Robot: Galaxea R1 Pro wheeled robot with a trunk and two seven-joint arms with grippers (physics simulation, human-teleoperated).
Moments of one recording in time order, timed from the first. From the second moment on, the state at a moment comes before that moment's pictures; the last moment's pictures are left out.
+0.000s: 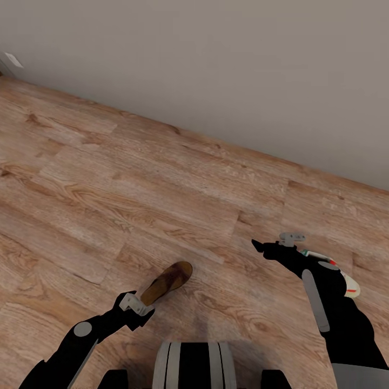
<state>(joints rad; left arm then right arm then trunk) -0.27 0.21 -0.19 -1.22 -0.12 0.20 -0.47 -0.49 -0.10 -0.11 -1.52 -0.18 0.70 0.23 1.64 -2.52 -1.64</state>
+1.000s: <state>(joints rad) -0.27 0.21 -0.18 -1.22 -0.12 0.20 -0.47 -0.49 -0.09 -0.11 -1.51 -0.18 0.70 0.23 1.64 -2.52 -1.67</state>
